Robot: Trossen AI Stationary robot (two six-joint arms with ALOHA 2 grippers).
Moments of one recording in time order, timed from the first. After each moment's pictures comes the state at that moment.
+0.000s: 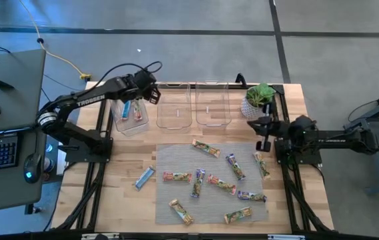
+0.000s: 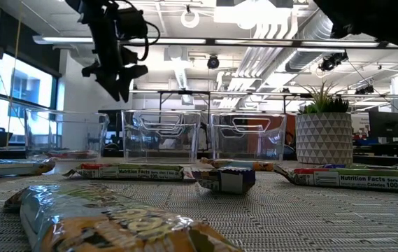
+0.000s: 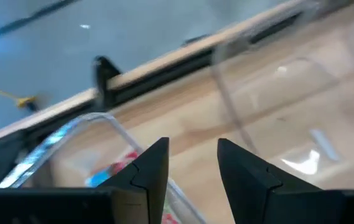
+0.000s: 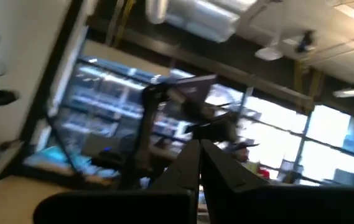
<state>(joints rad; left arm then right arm) 0.61 1.36 1.10 -0.76 -0.41 -0.41 -0.15 0.47 0.10 0.77 -0.14 -0.28</state>
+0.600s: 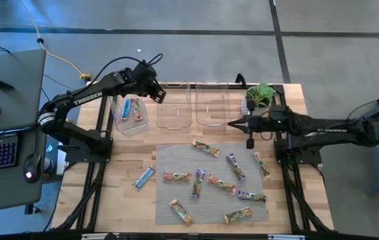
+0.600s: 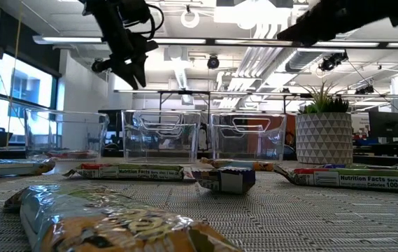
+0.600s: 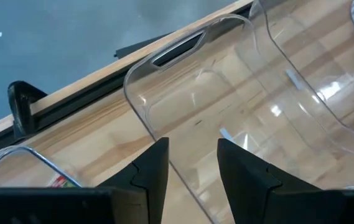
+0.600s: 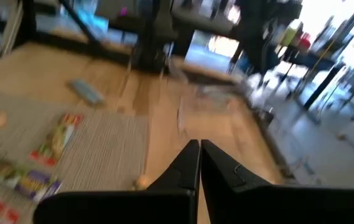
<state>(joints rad) 0.61 1.36 1.21 -0.76 -0.16 -0.36 -0.15 0.80 0.58 -0.04 -0.04 -0.30</state>
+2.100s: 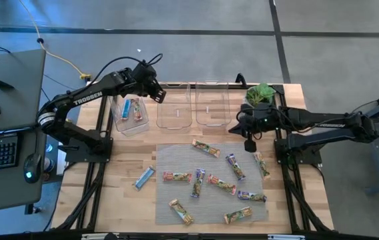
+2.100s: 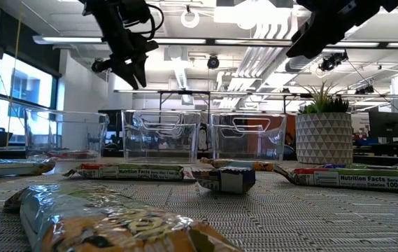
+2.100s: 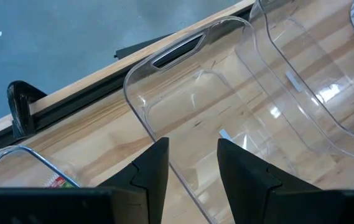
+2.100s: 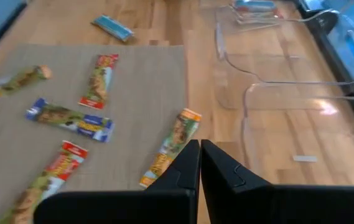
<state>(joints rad) 0.61 1.36 1.21 -0.76 -0.17 -0.37 -0.13 0.93 0.75 -0.43 -0.10 -0.10</state>
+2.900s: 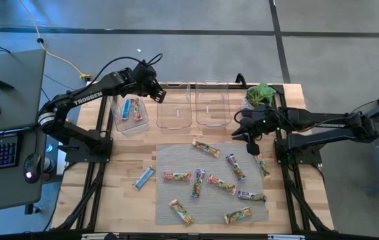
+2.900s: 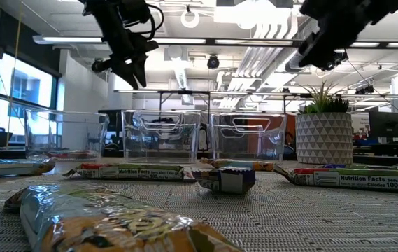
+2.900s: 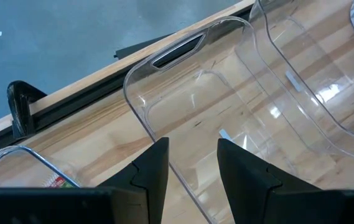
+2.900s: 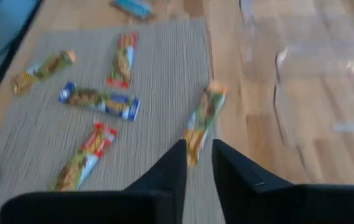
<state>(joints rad) 0.61 1.36 1.21 -0.76 -0.17 -0.37 -0.13 0.93 0.75 -0.56 -0.17 -0.01</state>
